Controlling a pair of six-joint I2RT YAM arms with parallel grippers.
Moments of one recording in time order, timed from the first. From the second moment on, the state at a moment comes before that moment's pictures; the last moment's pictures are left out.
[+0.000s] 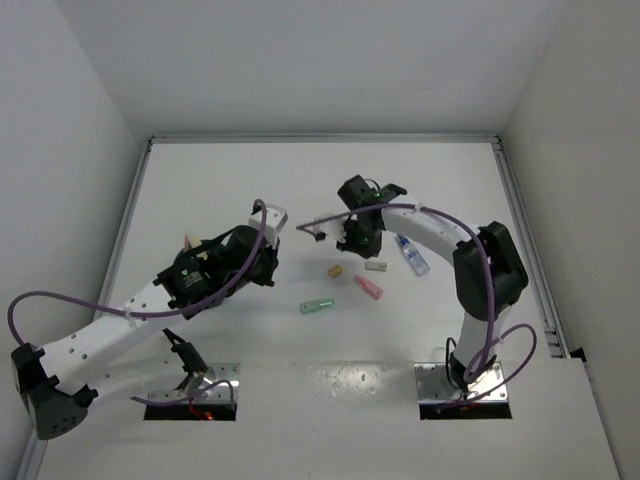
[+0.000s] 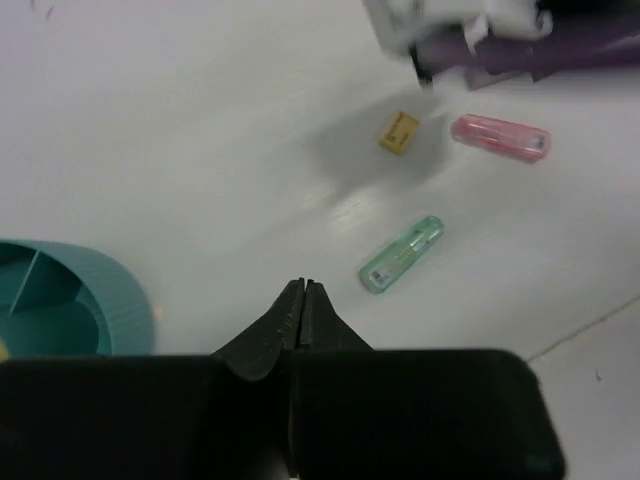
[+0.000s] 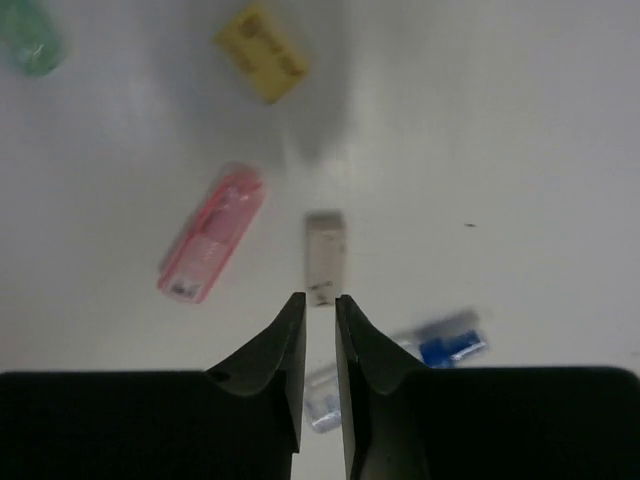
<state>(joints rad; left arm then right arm) -0.85 0.94 0.89 -0.59 -0.33 -0.37 0.60 1.85 1.40 -0.85 -0.08 -0.77</state>
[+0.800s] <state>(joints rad) -0.76 0.71 0.78 -0.41 -0.30 -0.17 0.61 2.00 1.38 -0.74 -0.51 -1.38</state>
